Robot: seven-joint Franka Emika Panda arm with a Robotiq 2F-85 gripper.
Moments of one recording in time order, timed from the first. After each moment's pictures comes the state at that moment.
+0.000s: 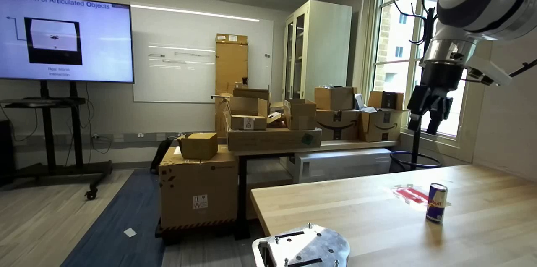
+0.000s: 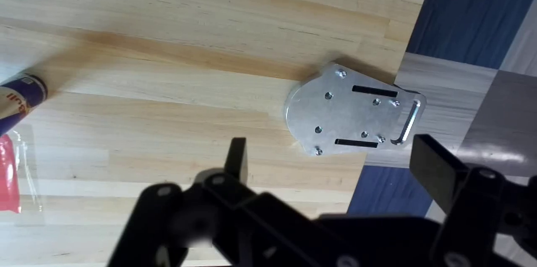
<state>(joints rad) 0.08 -0.34 -0.17 -2.32 0.15 2.02 -0.40</state>
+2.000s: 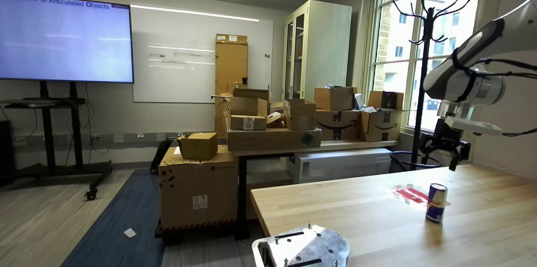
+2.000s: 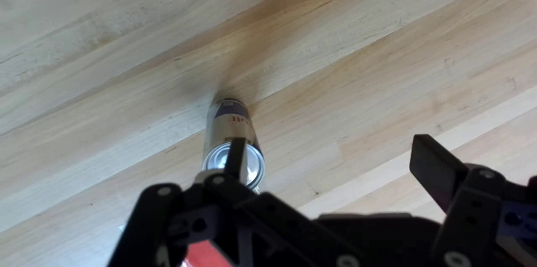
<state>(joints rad) -0.25 0.36 -0.23 -1.87 0.26 2.18 -0.25</state>
